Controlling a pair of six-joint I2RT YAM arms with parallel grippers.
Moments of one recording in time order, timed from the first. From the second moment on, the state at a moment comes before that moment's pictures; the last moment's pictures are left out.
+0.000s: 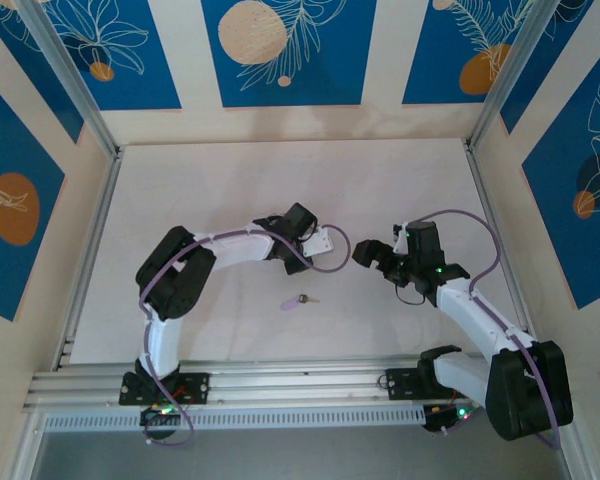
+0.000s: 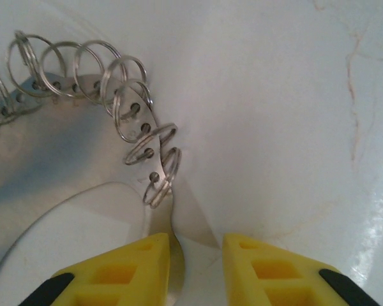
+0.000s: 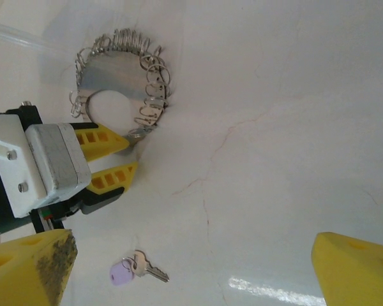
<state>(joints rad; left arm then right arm) -0.77 1.99 1.31 -0.40 0.05 0.53 0.21 1.07 0.55 -0.29 -0.40 0.67</state>
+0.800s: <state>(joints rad) -0.77 1.91 1.13 -0.07 0.06 0.60 0.17 1.18 0.53 -0.19 -0.45 0.68</state>
